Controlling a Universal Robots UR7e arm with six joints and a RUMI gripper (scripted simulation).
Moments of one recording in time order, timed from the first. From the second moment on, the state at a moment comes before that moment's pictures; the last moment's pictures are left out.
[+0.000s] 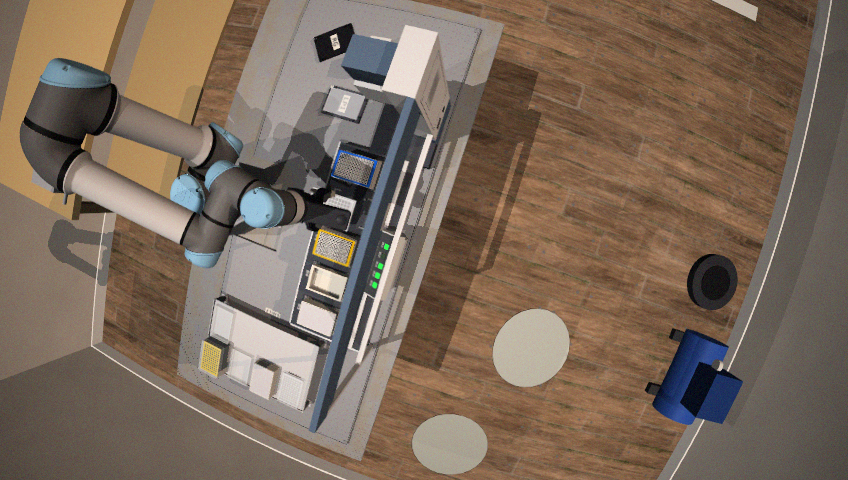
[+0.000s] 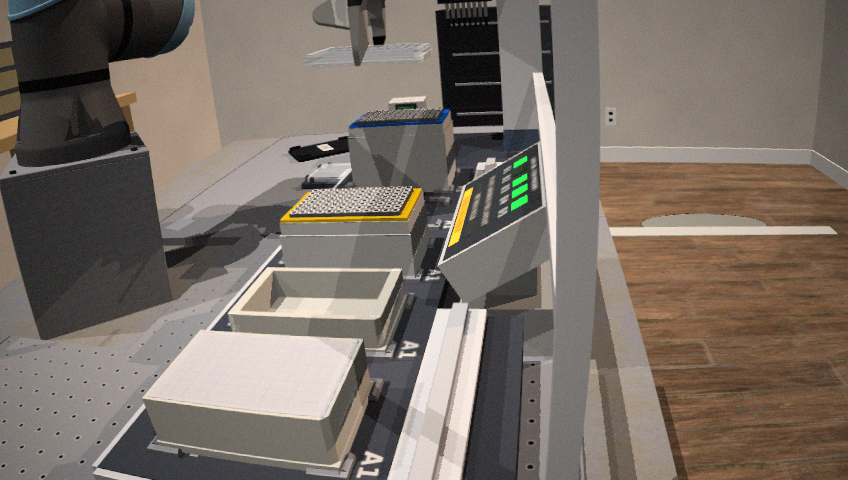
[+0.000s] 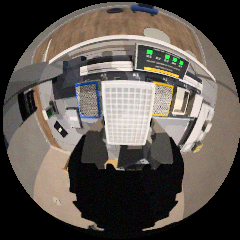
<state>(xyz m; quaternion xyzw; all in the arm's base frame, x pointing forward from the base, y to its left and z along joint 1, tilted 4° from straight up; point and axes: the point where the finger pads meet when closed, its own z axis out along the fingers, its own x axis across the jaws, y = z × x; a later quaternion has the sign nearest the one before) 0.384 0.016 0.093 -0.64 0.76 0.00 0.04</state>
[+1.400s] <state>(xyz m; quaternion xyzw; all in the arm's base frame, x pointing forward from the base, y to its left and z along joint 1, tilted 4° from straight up) 0.388 0.019 0.031 -0.64 0.76 0.00 0.04</state>
